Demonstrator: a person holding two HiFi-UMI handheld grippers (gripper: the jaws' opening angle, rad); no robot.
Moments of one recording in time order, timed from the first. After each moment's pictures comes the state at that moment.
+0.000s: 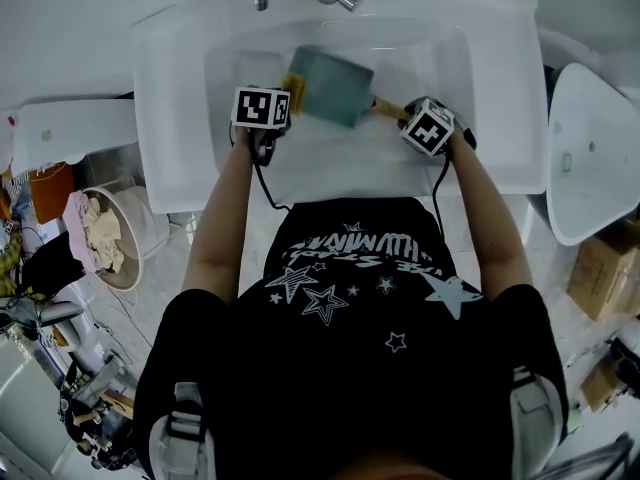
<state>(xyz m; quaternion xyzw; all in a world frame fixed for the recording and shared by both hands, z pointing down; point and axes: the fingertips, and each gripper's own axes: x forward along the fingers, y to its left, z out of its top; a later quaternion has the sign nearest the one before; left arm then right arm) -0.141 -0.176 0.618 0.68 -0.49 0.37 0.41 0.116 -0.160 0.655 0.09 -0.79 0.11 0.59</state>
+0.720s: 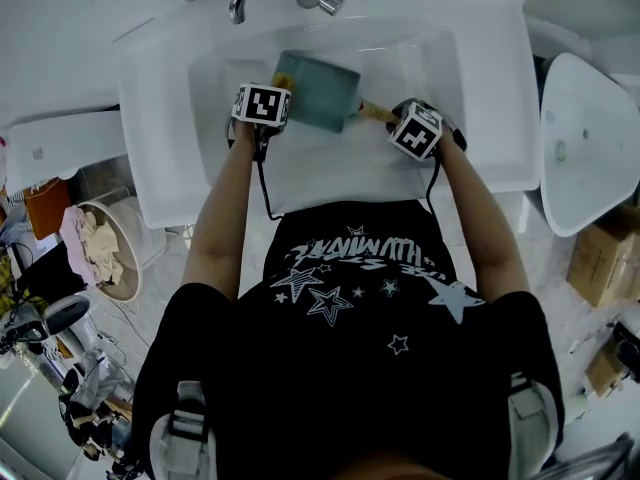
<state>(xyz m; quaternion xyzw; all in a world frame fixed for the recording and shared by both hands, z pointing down) -0.139 -0.202 0.661 0.66 -0.49 0.45 0.36 0.115 -0.157 0.655 0.08 -0.79 0.11 0.59</state>
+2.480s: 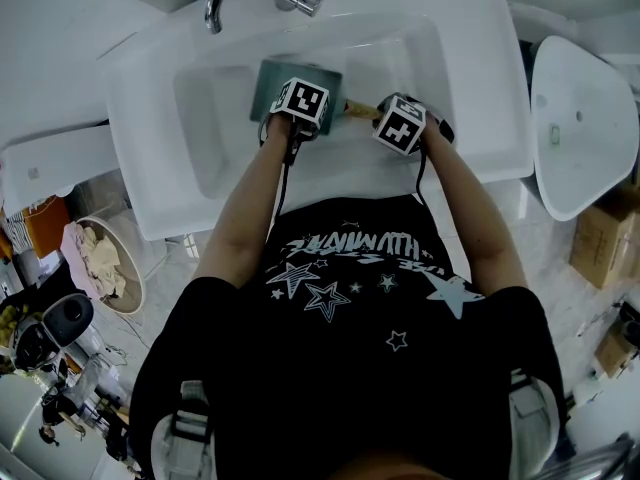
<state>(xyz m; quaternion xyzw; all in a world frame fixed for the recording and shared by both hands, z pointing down) -0.021 -0.174 0.695 0.66 -0.35 0.50 0.43 0.110 -0.157 0.654 0.07 -0.79 0.12 0.60</state>
